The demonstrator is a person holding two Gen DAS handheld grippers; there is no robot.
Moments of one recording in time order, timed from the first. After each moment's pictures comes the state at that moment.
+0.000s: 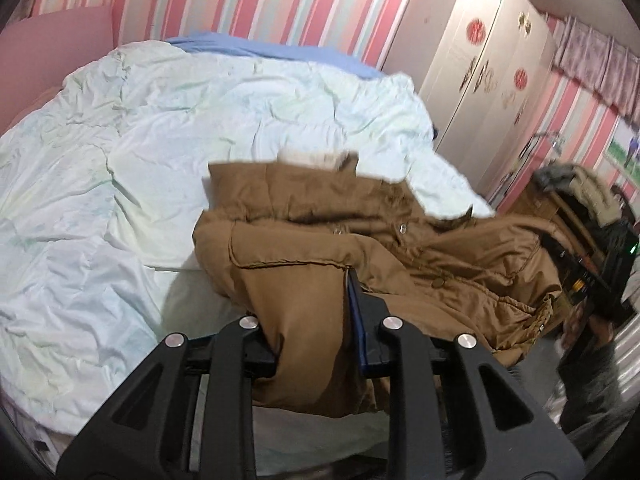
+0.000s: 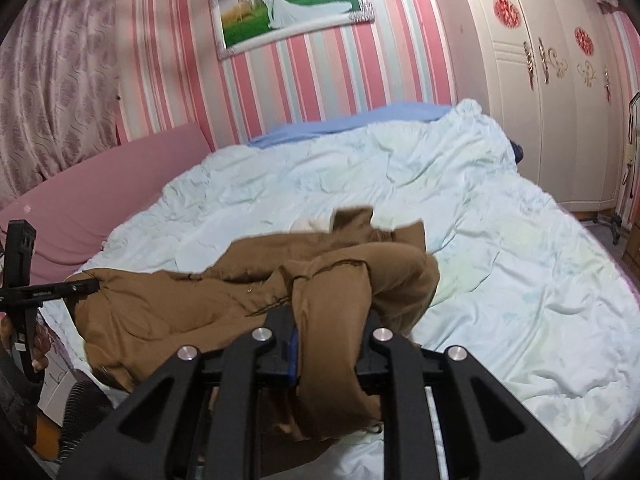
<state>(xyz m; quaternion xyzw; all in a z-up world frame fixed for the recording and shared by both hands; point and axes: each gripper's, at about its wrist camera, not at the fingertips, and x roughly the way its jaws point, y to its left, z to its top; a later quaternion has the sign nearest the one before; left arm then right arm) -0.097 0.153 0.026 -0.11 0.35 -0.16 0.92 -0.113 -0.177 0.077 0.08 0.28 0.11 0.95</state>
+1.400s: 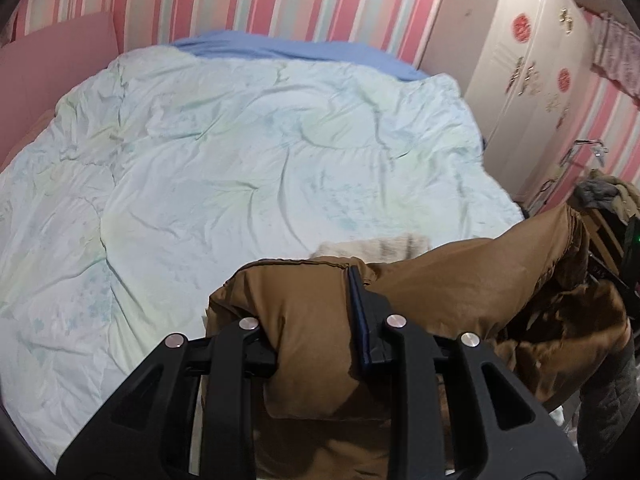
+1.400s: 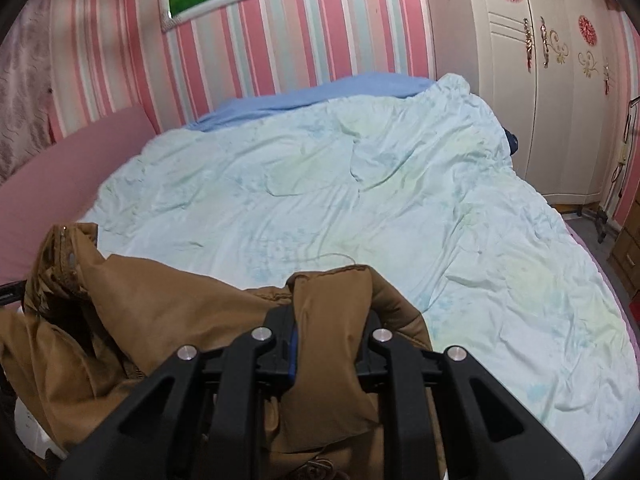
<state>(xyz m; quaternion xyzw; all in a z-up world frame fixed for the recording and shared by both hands) 0.160 0.160 0.051 -0.07 0.39 -0.10 0.91 0.183 -0.200 0.026 0.07 0.35 0.04 0.93</state>
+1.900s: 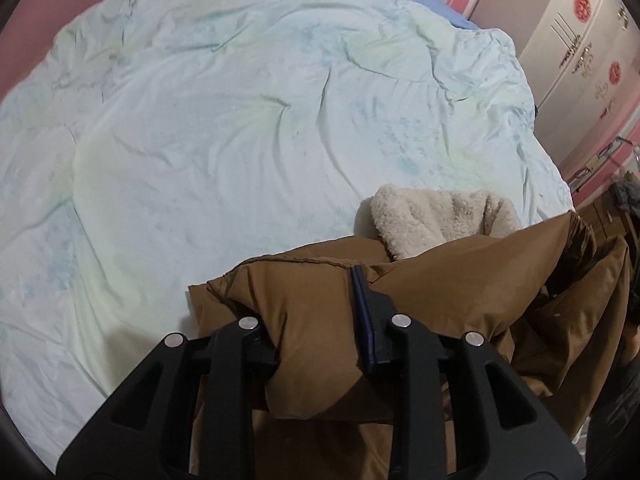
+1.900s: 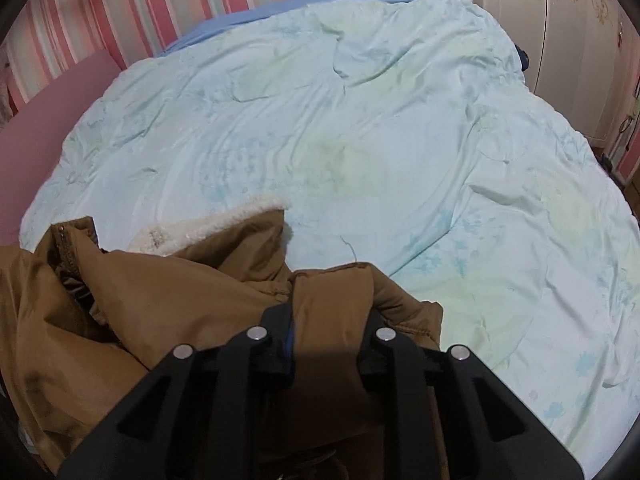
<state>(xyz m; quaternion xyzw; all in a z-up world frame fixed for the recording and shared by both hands) 0.244 0.172 -0.080 -0.10 0.49 -0.06 0.86 0.219 -0.200 -0.107 0.06 0.47 0.03 0.88</state>
